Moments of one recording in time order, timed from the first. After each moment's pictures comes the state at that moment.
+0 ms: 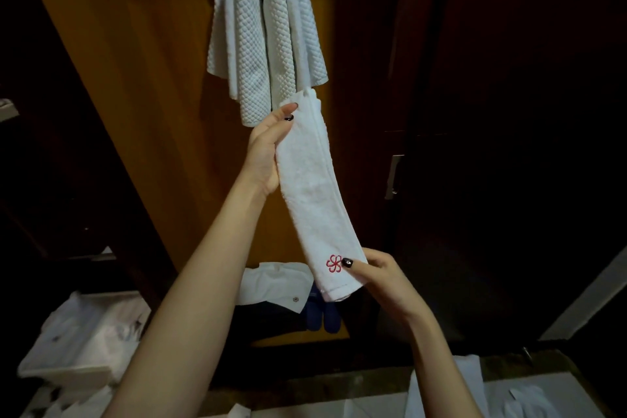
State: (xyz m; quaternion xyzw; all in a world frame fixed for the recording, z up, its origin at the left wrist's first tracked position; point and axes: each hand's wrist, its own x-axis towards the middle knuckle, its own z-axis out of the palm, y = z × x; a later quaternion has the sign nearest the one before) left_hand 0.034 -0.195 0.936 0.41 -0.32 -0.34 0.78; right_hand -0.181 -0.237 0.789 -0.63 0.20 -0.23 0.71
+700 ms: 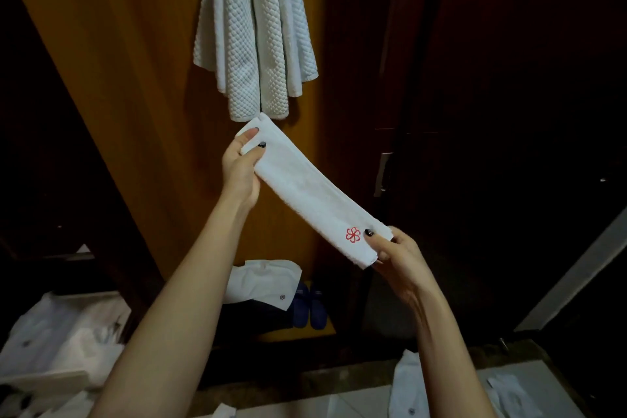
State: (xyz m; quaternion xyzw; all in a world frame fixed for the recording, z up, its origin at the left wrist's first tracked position) left_hand 0.073 -0.201 0.880 0.43 -0.21 -0.24 0.84; right_hand -0.190 -0.266 0.801 -0.50 0.33 -0.33 0.73
